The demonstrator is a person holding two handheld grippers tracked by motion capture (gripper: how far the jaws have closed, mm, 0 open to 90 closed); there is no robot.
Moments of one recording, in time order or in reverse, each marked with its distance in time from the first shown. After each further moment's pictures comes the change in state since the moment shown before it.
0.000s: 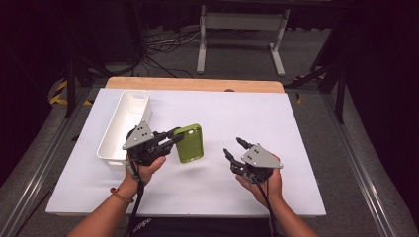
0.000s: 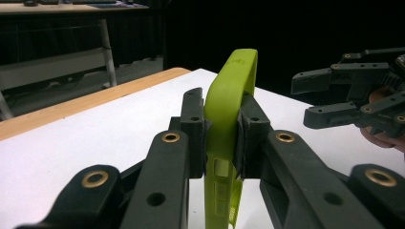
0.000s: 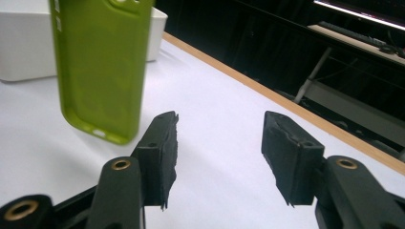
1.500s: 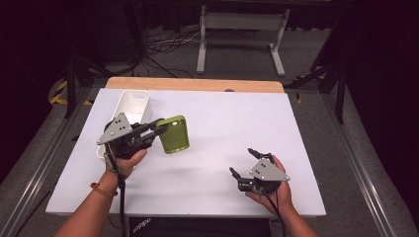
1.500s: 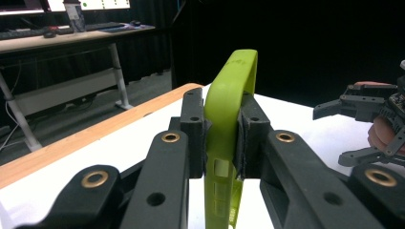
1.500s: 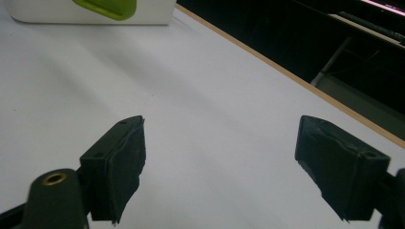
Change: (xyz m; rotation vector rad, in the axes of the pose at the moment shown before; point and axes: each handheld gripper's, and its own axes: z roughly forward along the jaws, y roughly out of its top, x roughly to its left) left arm 0.026 0.021 -0.038 -0.045 0.011 0.079; right arm -0.003 -0.044 -0.012 0.039 0.055 -0.070
